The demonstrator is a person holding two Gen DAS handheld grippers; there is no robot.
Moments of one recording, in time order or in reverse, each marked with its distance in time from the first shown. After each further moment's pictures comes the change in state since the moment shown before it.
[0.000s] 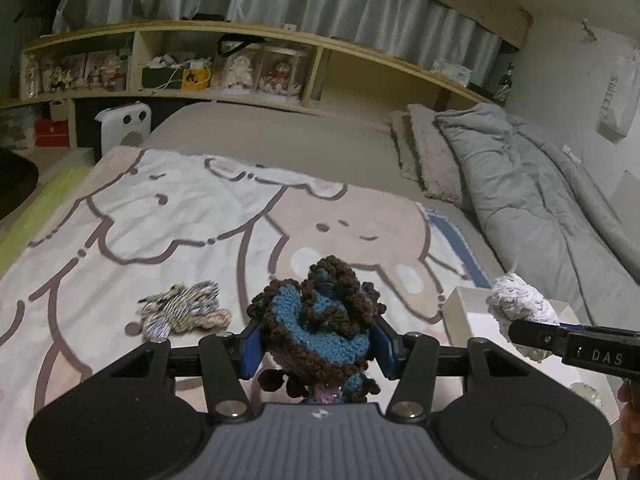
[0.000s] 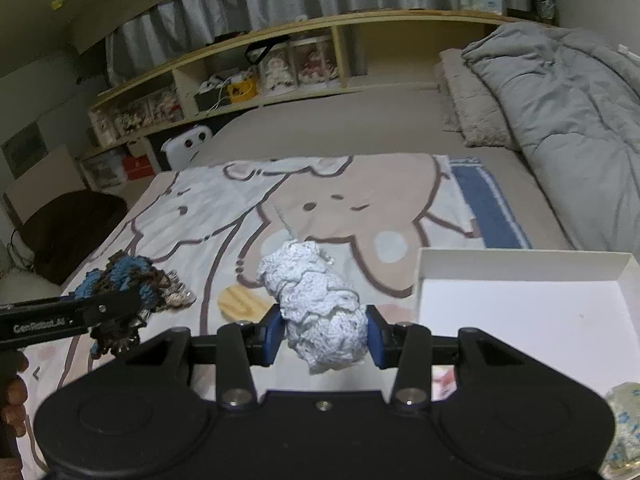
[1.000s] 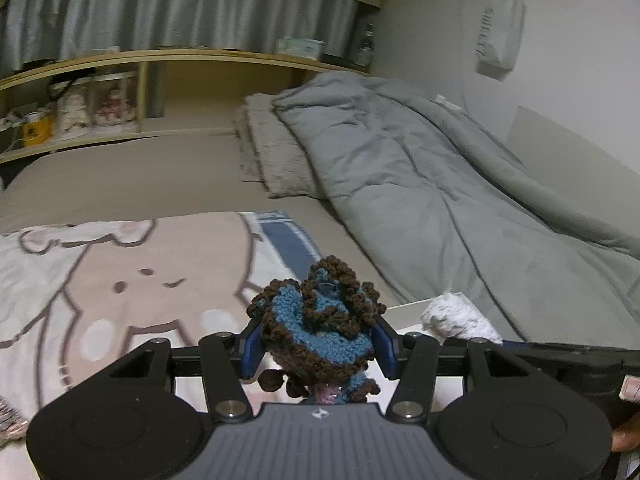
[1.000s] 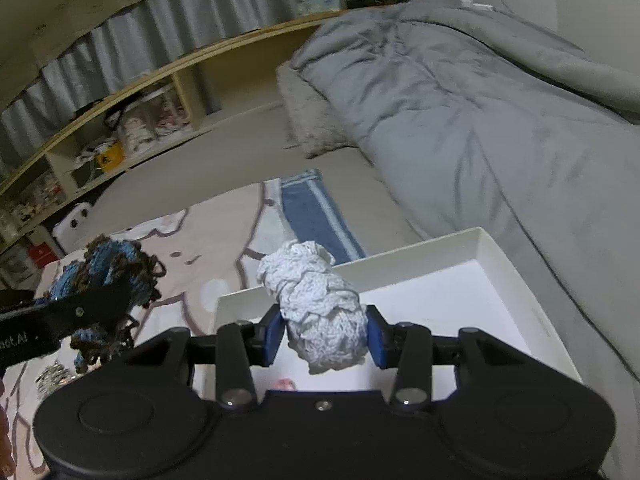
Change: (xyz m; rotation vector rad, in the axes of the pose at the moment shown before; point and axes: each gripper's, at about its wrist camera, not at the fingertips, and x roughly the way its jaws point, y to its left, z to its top) left arm 0.083 -0.196 0.028 0.260 0.021 -0.275; right arm -0.010 -0.152 0.005 0.279 -0.047 -0.256
